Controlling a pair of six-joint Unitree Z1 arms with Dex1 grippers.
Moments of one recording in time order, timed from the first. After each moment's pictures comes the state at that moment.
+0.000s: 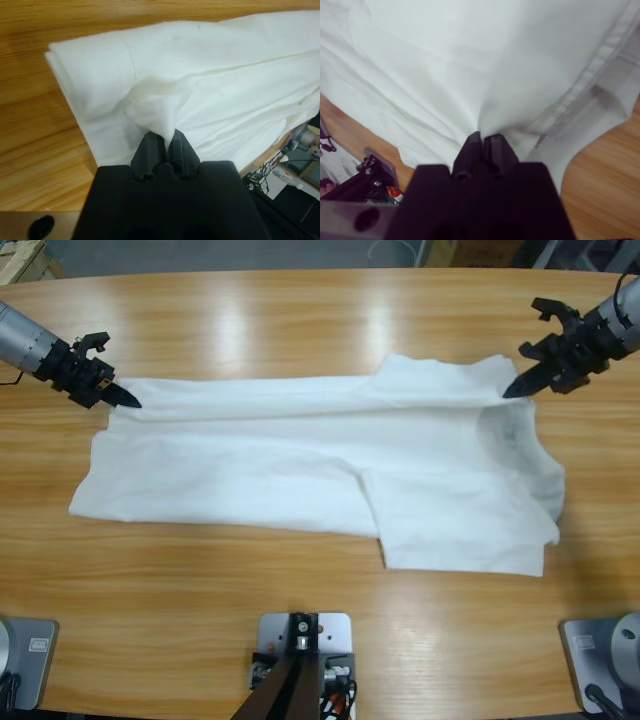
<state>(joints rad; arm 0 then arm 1) 0.02 2.15 -1.36 0.85 -0.57 0.07 0.02 1.93 -1.30 0.92 0.50 -0.22</state>
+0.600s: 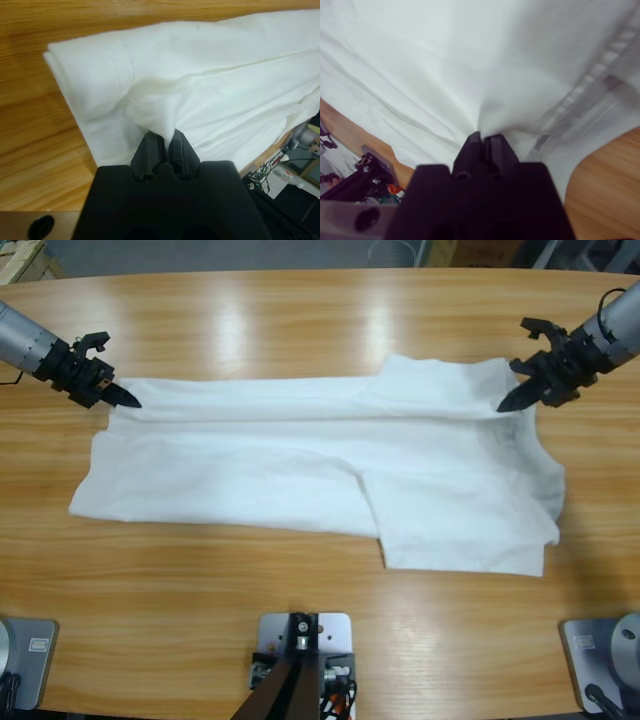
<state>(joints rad) 0.02 2.15 -1.36 0.85 -0.57 0.08 0.02 1.98 -1.28 0.92 0.50 -0.22</state>
